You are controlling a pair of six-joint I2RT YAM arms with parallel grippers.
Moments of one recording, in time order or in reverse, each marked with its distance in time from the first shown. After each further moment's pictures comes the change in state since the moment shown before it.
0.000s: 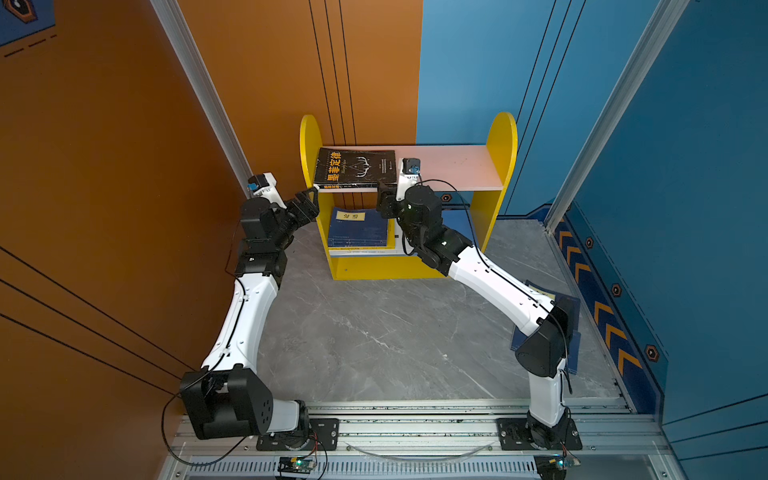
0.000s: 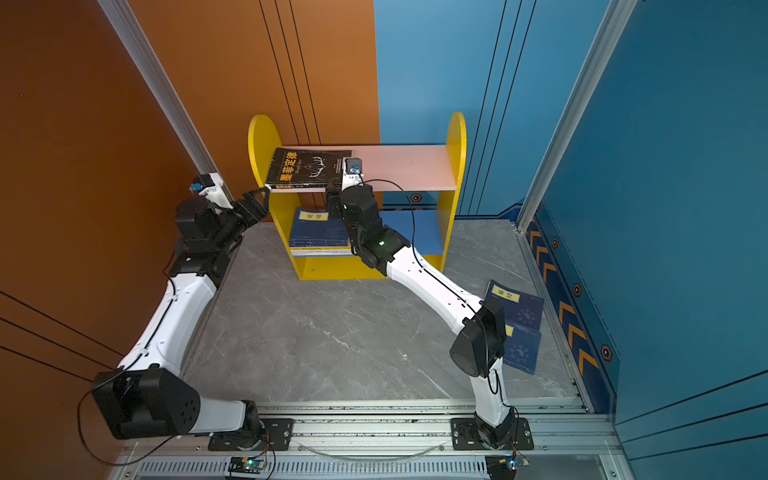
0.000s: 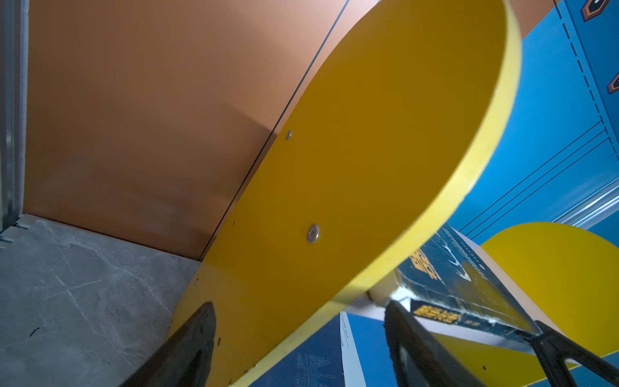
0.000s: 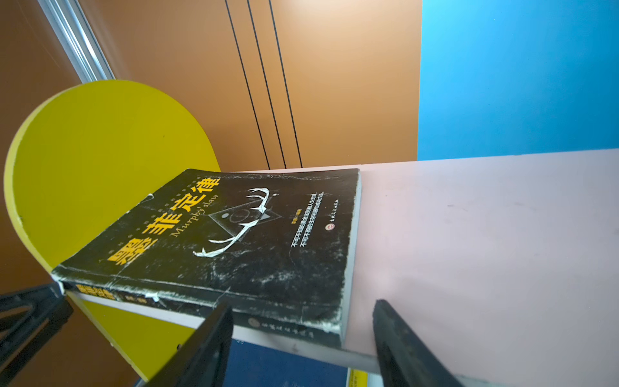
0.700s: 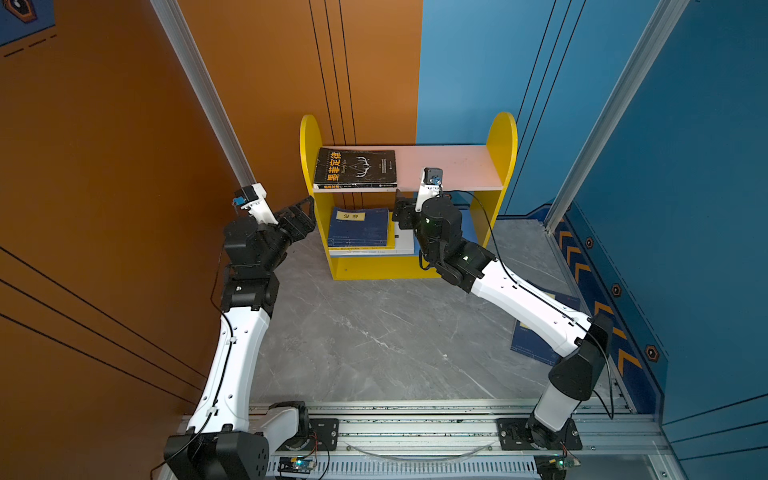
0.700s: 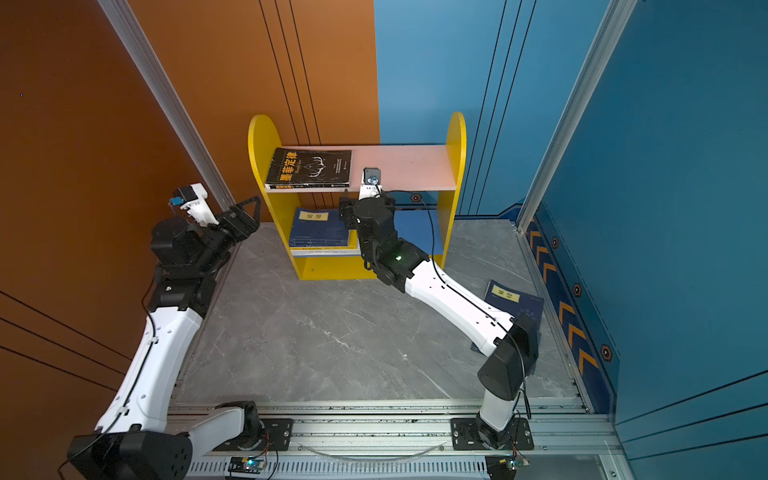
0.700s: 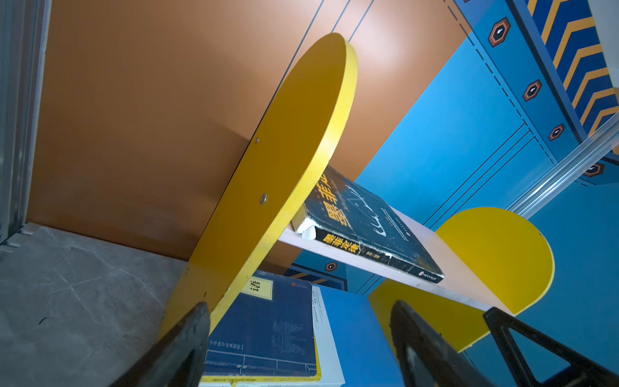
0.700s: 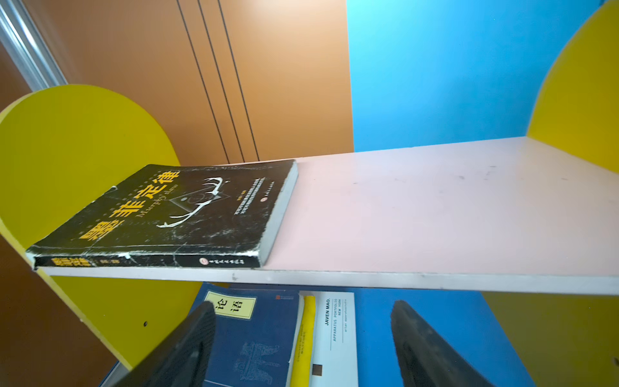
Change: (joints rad) left arm -0.001 -0.251 -0.137 -0.052 0.017 -0.003; right arm 0.029 -0.245 -0.273 -0.007 0.194 -0.003
